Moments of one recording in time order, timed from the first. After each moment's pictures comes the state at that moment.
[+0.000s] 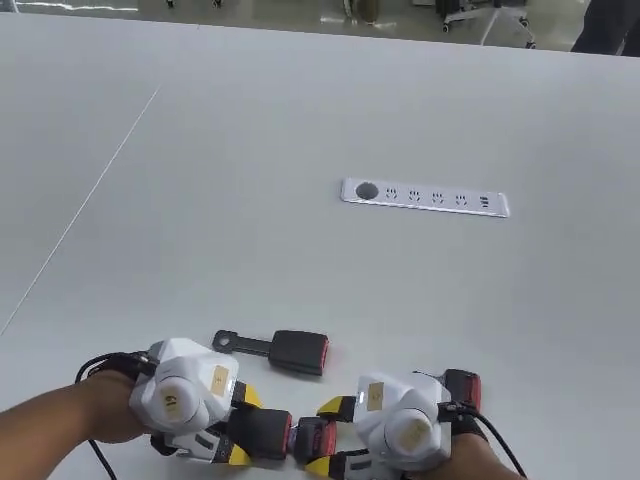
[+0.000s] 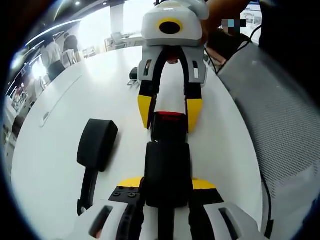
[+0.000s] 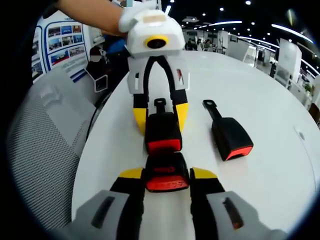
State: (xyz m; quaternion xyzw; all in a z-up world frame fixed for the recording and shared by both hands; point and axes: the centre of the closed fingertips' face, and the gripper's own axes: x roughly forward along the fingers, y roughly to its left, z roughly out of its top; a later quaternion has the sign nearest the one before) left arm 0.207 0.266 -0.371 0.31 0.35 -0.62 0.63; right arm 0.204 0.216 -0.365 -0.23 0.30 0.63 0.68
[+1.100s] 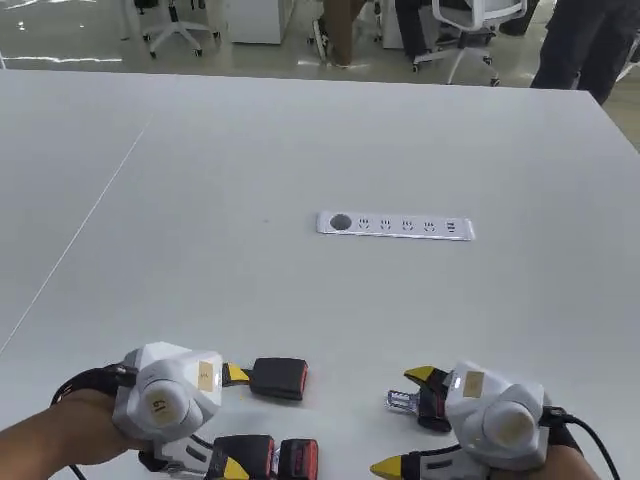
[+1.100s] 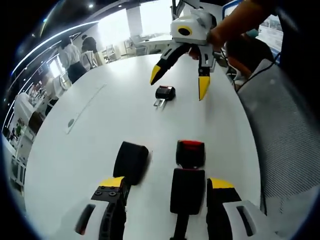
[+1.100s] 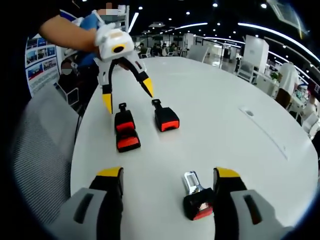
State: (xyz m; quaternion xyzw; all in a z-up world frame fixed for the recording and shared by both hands) left arm 0.245 0.255 -0.315 0.32 0.33 -0.56 0.69; right arm 0.255 0.088 -0.312 -0.20 0.29 0.51 0.78
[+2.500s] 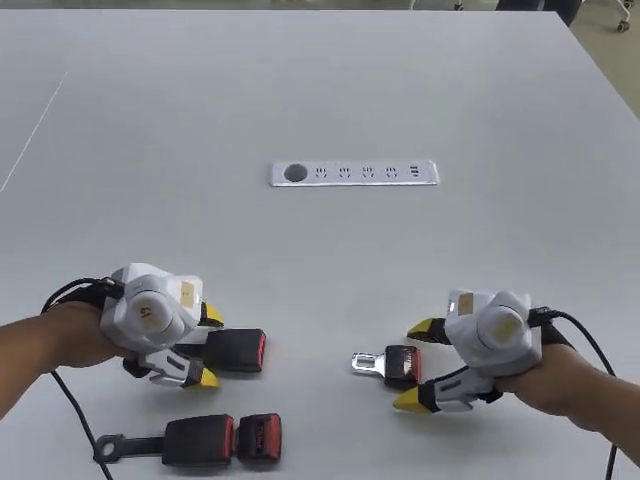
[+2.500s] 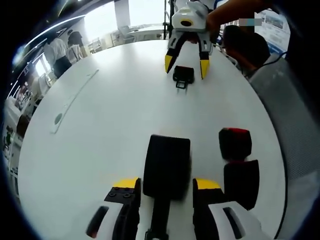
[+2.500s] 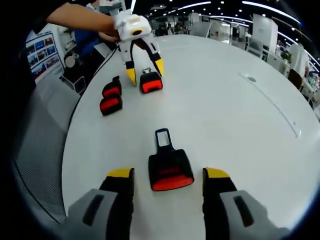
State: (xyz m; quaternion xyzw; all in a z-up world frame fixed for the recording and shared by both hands) left arm 0.307 0.240 -0.362 0.34 0.36 -0.60 0.63; right arm 0.277 0.033 -0.368 -0.22 0.39 0.54 0.72
